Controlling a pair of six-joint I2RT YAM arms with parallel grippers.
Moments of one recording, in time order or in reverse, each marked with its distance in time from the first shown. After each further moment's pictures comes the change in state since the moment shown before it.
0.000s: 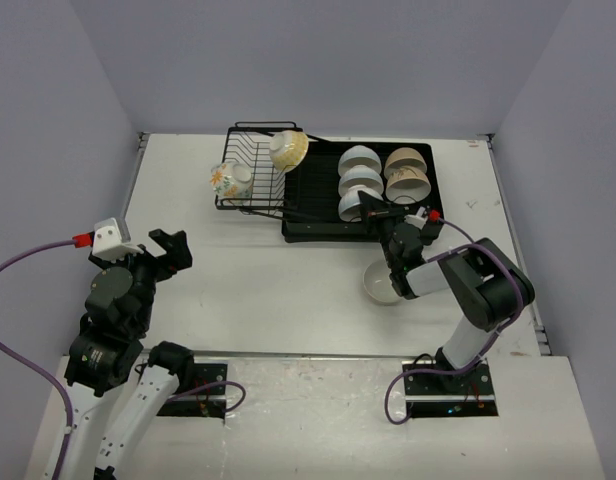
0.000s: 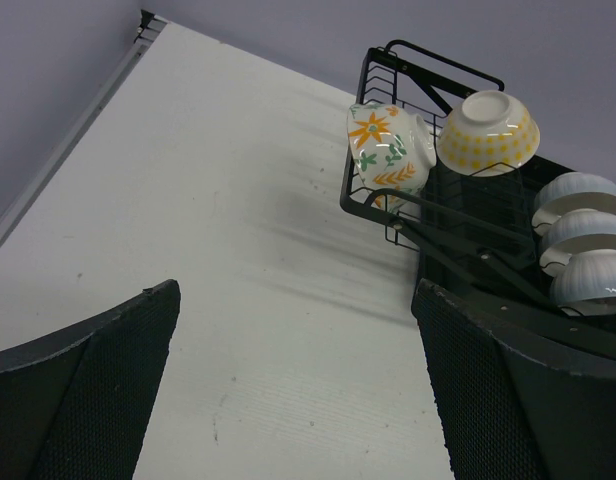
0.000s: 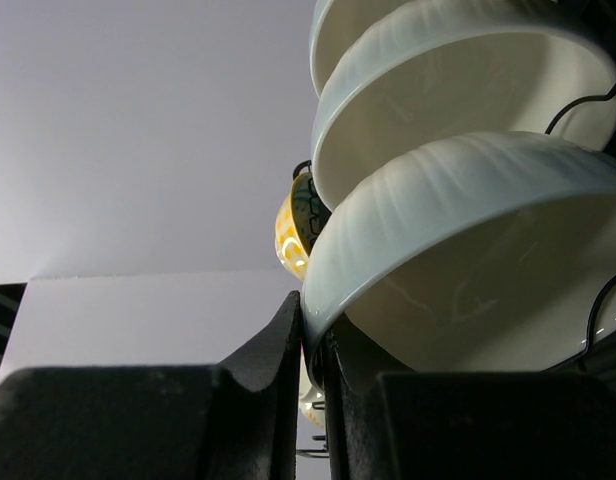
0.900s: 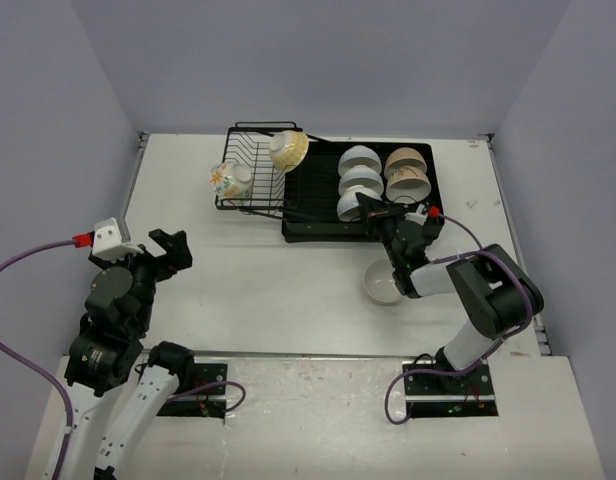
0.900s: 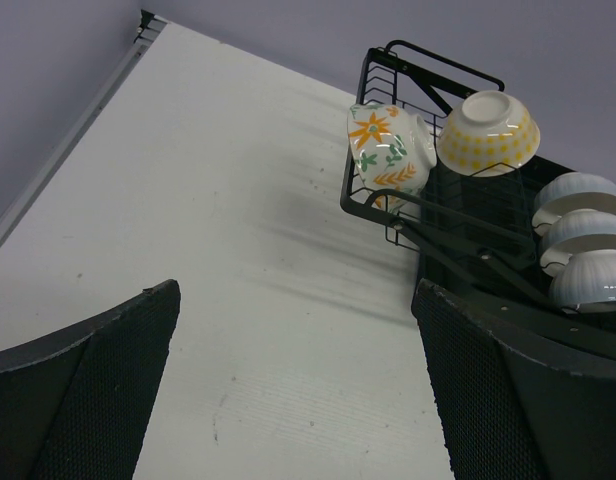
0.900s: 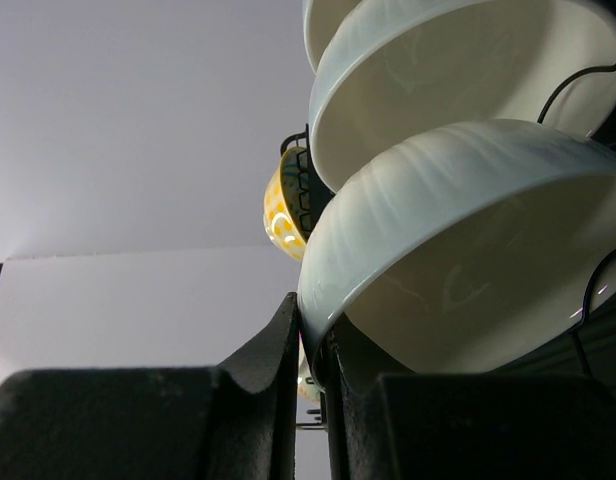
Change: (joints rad) left arm 0.000 0.000 0.000 0.000 0.000 0.000; right arm -0.016 -0.067 -0.001 -0.098 -0.079 -0.013
